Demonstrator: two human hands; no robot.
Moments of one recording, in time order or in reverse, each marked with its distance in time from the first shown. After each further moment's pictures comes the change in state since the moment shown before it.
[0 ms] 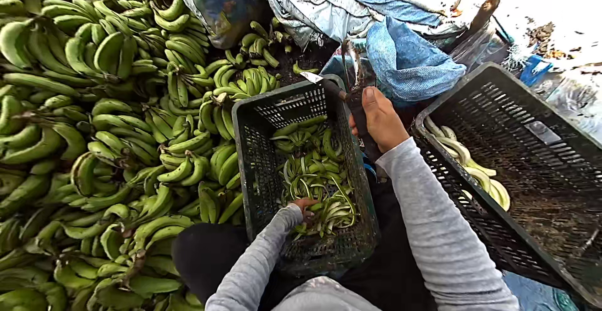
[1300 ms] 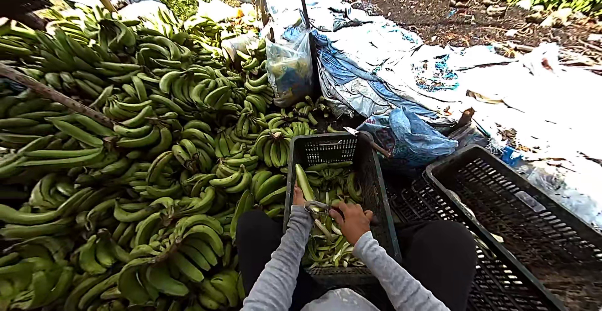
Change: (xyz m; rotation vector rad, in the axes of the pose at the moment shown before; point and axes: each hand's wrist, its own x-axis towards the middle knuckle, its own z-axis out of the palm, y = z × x) left_hand -0.091 0.031 -0.050 -1.281 1.148 0.281; right_hand -0.150 0.040 0.142 -0.882 -0.241 0.080
